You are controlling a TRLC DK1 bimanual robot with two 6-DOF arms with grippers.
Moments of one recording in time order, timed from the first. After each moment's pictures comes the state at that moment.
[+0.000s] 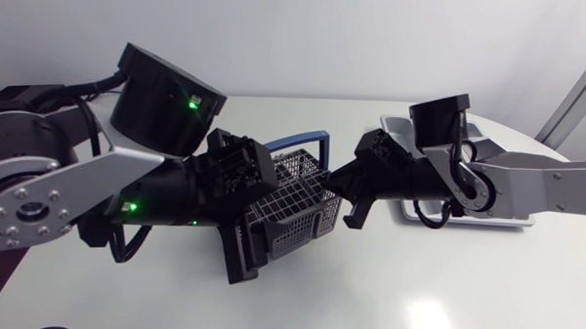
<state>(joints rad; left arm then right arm) -0.81 1.29 0.93 -0.36 0.09 0.58 0.37 1.55 0.80 0.09 -0.51 -0.53</state>
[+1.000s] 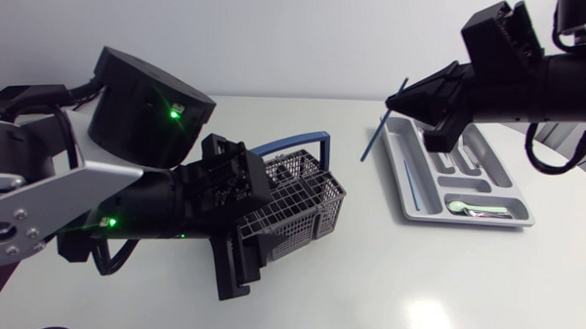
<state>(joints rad) -0.84 1.23 0.90 -0.38 0.09 0.58 0.23 1.22 1.12 -0.46 -0.46 -0.49</state>
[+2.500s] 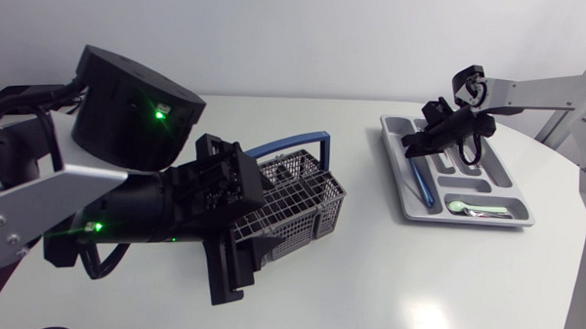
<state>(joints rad) -0.85 1.20 0.89 -0.40 0.09 0.58 -0.12 2.32 1.81 -0.63 -0.30 -0.29</state>
